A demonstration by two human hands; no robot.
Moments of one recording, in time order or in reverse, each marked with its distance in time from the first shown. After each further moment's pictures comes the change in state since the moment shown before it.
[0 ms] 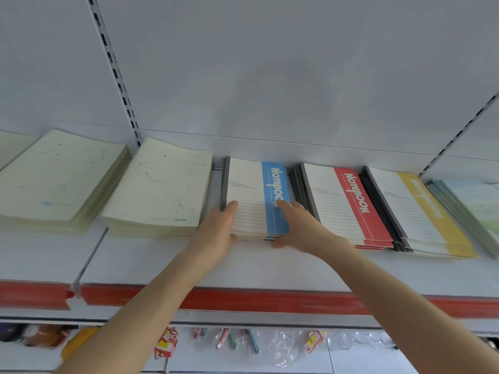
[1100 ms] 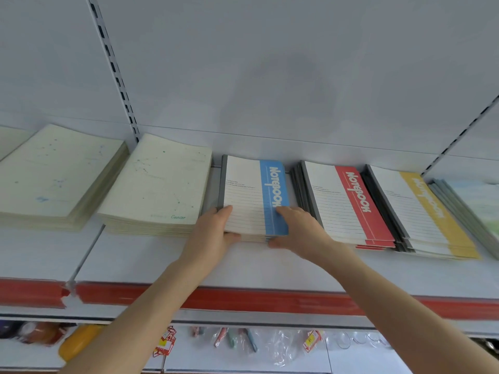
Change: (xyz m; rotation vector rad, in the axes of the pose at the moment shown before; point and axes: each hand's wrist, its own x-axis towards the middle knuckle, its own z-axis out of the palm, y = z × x) left_hand -0.006 -0.012 0.010 -0.118 0.147 0.018; right_hand -0.005 0.001 0.007 -0.057 0.051 -0.011
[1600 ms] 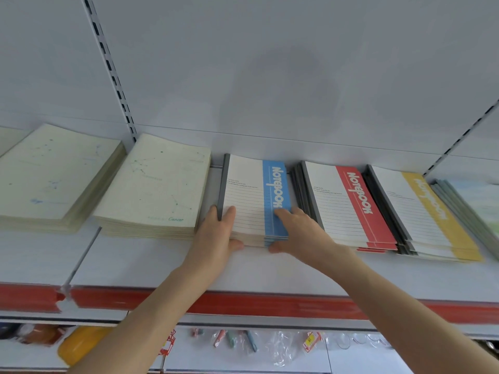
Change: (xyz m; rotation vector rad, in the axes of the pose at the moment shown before) left_hand -0.001 0.006 0.009 0.140 -0.059 -0.021; right_hand 0.002 0.001 0.000 -0.109 -0.019 -0.032
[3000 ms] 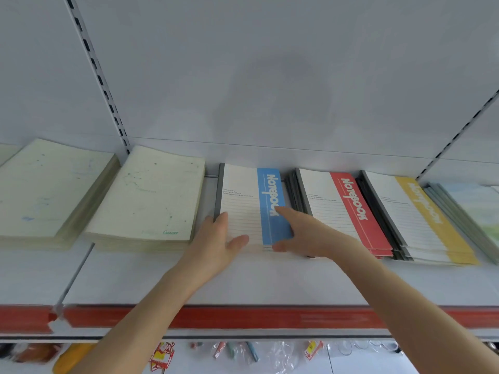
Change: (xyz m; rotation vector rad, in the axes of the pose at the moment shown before) left_hand 0.012 0.007 -0.013 -0.149 -0.034 -0.024; right_hand 0.006 0.013 -0.024 0.216 -0.144 0.026
